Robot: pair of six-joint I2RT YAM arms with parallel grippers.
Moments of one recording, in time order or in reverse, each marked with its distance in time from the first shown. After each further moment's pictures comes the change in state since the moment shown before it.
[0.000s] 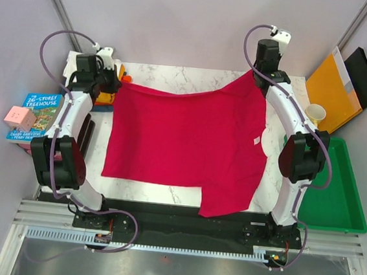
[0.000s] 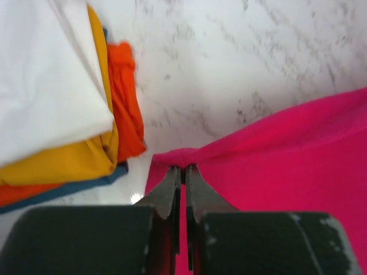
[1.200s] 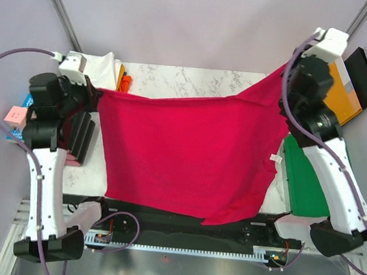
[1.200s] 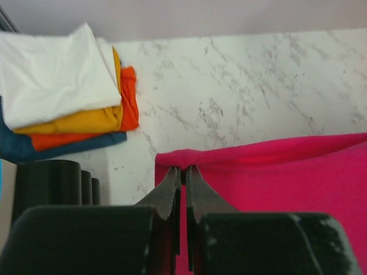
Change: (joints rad) left arm 0.064 -0.642 0.097 -0.401 0.055 -0.059; right arm 0.253 -0.725 -0.126 -0.108 0.284 -0.176
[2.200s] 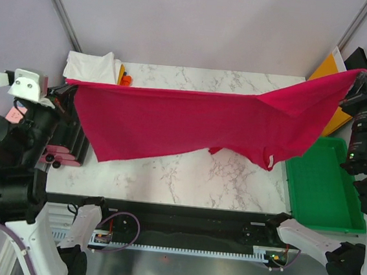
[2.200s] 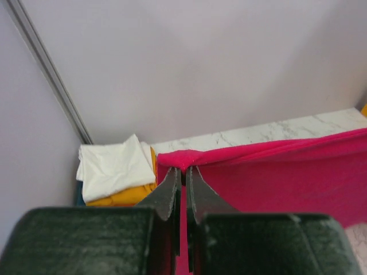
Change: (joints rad) left arm 0.005 -0.169 0.257 -0.062 -0.024 0.032; right arm 0.055 -0.254 0.164 -0.248 -0.021 0.044
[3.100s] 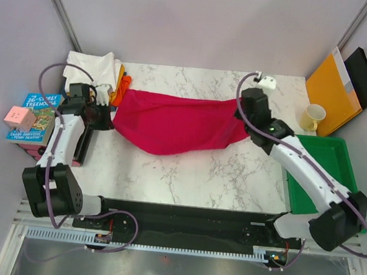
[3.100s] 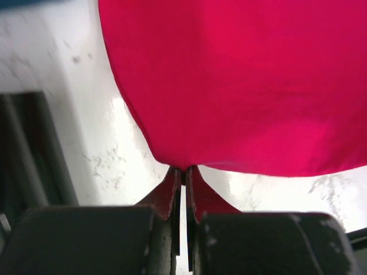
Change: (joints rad) left arm 0.003 0.580 -0.614 0.060 -0.023 0.144; right arm 0.012 0.351 -0.723 0.253 -0.319 0.357
